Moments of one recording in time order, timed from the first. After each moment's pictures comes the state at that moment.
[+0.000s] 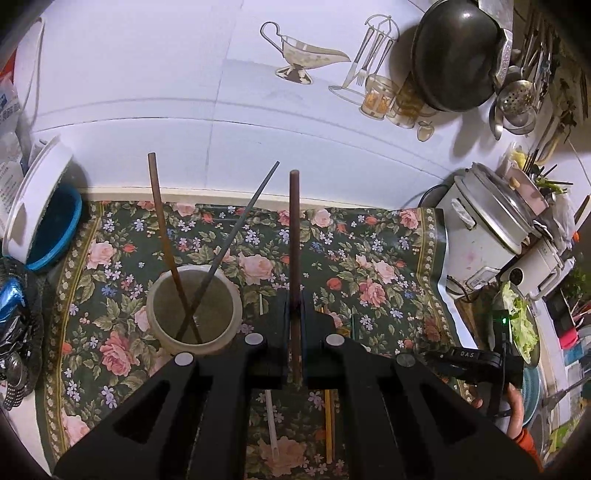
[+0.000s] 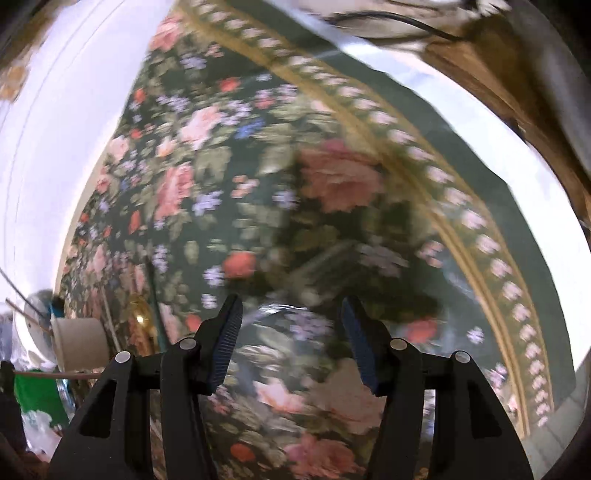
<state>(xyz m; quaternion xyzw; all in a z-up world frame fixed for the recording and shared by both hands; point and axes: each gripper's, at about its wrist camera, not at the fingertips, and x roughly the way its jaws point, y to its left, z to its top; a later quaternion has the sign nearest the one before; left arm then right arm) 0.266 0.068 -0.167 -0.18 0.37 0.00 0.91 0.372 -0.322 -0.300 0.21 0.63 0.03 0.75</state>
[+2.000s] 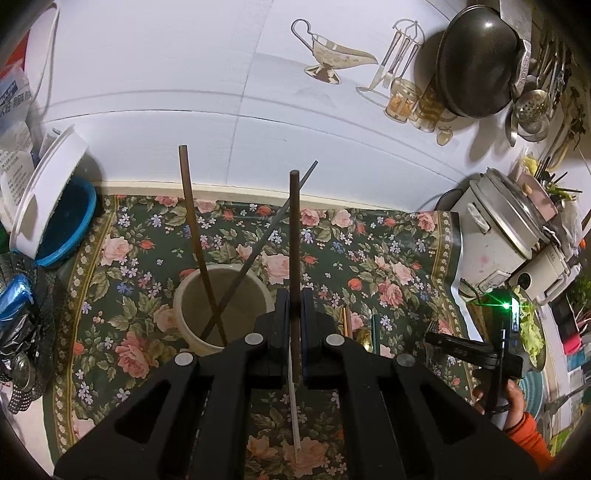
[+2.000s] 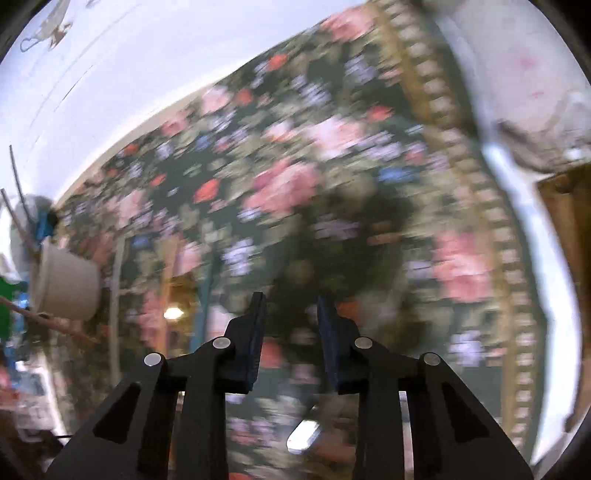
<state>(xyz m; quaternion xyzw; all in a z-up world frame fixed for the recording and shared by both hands) 0.264 0.091 -0.174 -0.18 0.37 0.02 0.91 0.381 -0.242 -0.266 0.00 0.56 0.13 0.82</state>
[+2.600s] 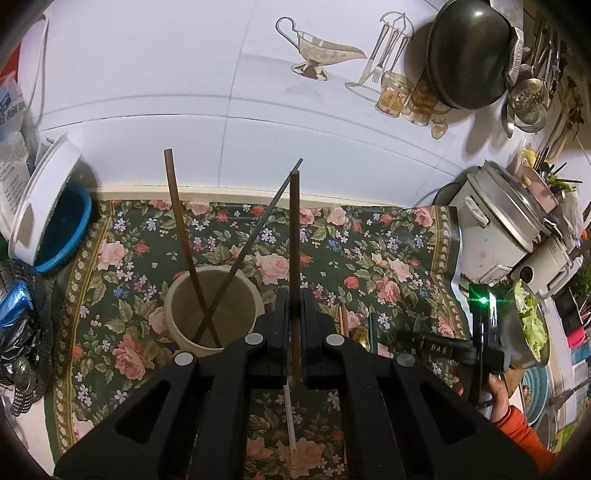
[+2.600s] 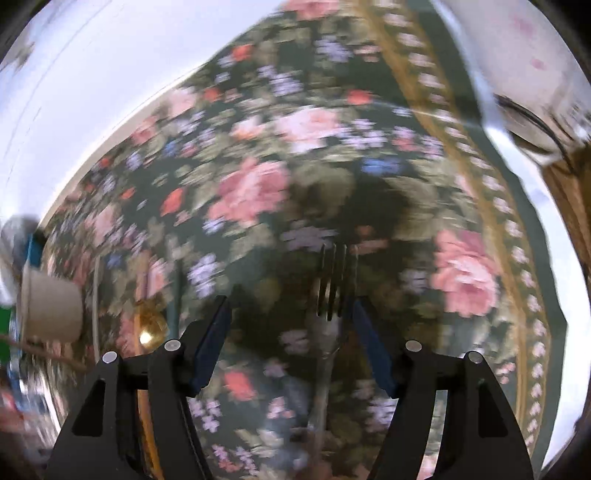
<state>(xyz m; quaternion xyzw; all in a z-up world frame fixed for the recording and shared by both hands) 0.267 0.079 -0.171 -0.17 0.37 0.02 0.91 0.401 -0.223 -0.294 0.04 0.58 0.18 0.79</state>
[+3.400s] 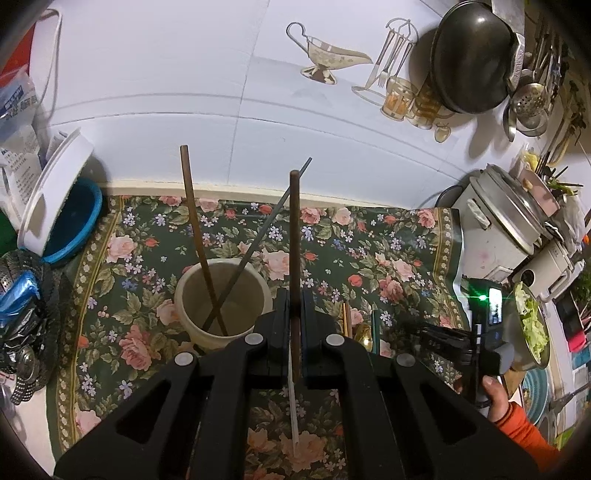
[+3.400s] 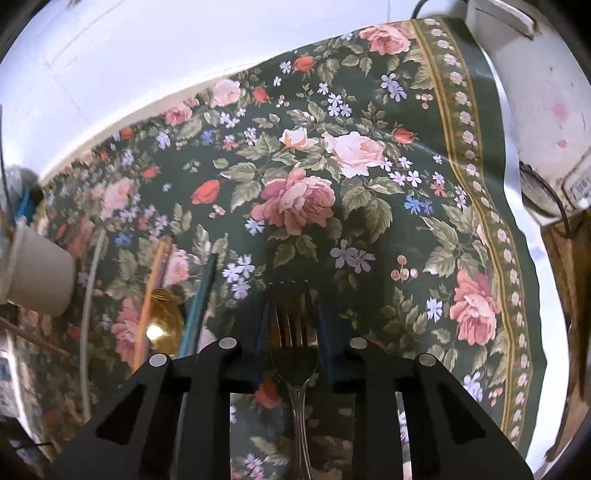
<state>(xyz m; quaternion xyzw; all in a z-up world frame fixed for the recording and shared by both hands) 0.253 0.080 -0.168 -0.17 0.37 0.03 0.91 0.394 -0.193 -0.285 -0.03 0.54 0.16 0.83</state>
